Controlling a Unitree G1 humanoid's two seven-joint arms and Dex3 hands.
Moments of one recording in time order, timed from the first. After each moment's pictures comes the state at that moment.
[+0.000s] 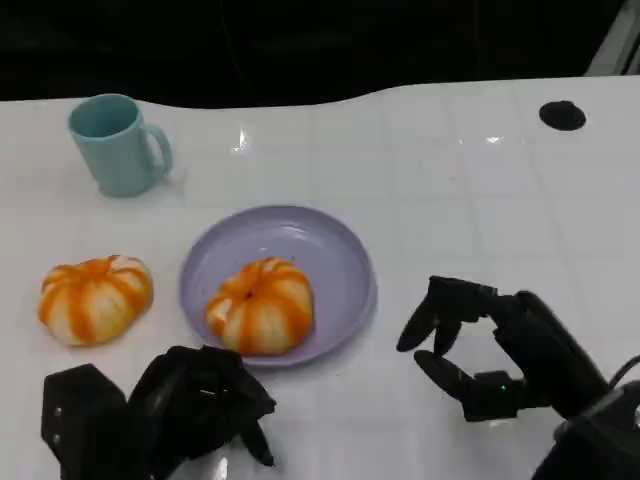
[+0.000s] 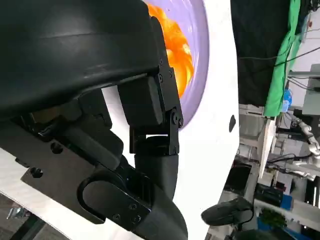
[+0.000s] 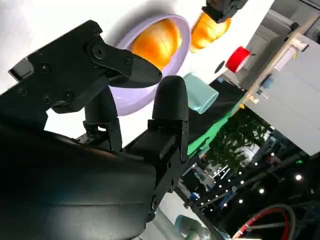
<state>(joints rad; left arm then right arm) -0.04 -0.03 0.05 0.46 -0.24 -0.24 -0.49 -0.11 -0.21 0.23 0.27 -0.29 -0.67 0.03</state>
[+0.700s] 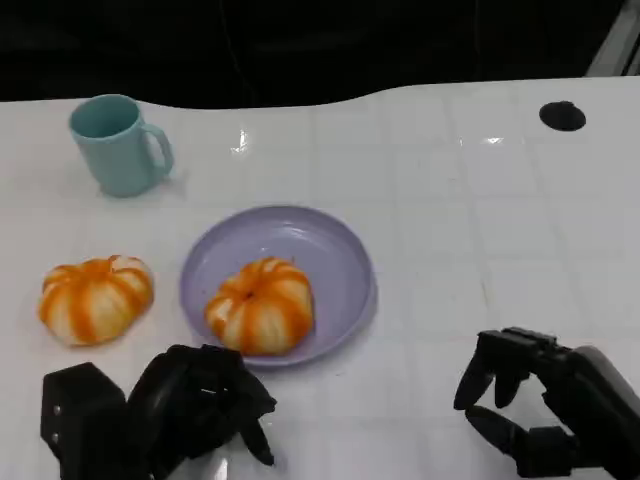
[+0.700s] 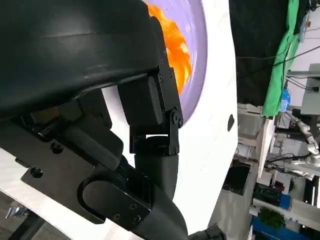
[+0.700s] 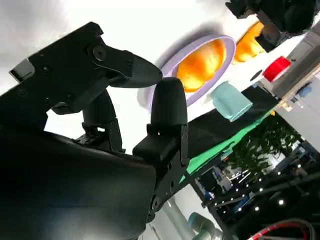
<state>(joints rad) -0.04 -0.02 0.05 0.44 -0.25 -0.22 -0.49 0.05 -0.29 0.16 0.25 -0.46 -0.75 -0.09</state>
